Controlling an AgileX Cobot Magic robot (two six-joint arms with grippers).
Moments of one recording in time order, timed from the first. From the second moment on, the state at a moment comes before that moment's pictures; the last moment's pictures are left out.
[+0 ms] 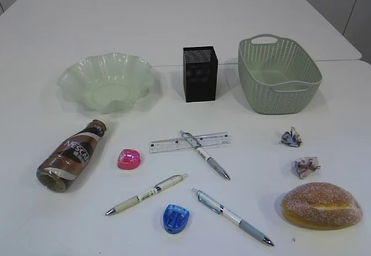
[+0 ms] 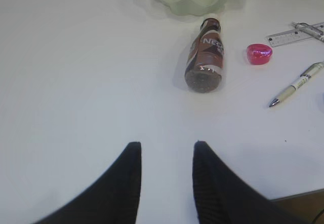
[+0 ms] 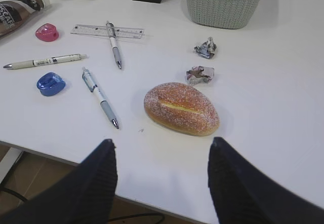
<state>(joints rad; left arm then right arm) 0.01 0.01 -0.50 -0.11 1.12 0.10 0.10 -0.02 -0.49 0.18 1.16 -0.19</state>
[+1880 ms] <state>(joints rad) 0.00 0.01 -0.50 -0.13 1.12 0.10 0.10 -0.02 -0.50 0.18 1.16 -0.19</state>
